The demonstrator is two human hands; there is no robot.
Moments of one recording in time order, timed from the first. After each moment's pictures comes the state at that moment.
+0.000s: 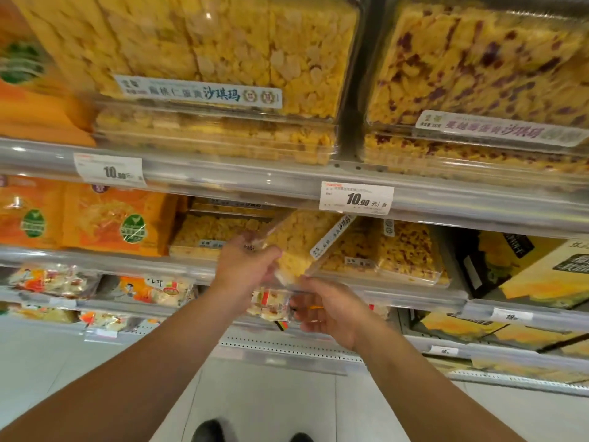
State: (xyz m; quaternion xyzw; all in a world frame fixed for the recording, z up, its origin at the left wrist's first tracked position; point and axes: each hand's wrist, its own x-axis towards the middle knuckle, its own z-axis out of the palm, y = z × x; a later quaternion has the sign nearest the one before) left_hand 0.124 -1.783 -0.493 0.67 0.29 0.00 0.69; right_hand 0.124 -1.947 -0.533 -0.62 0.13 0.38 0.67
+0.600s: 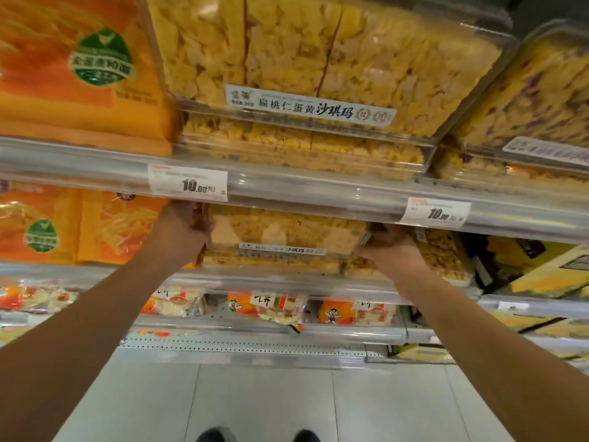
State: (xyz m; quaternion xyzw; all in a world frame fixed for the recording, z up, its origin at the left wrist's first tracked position) left_hand 0.167 -1.579 -0.494 0.90 0.07 0.06 0.42; right_hand 0.176 -1.922 -0.484 -0.80 0.17 0.07 0.57
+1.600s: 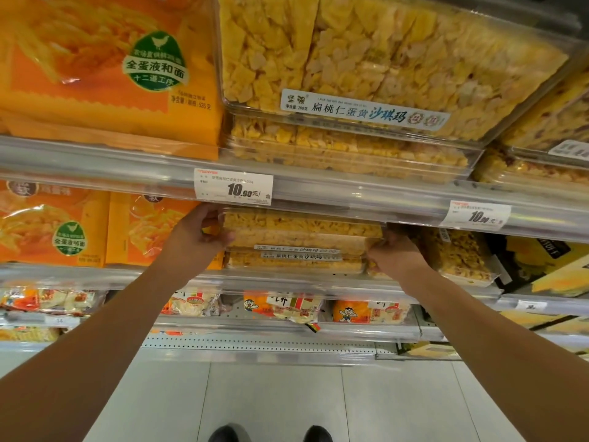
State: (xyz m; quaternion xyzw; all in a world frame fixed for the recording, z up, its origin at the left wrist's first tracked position) left_hand 0.157 -1.544 -0.521 0.80 -0.01 0.08 0.59; right_hand 0.192 -1.888 -0.501 -0.91 0.17 0.12 0.37
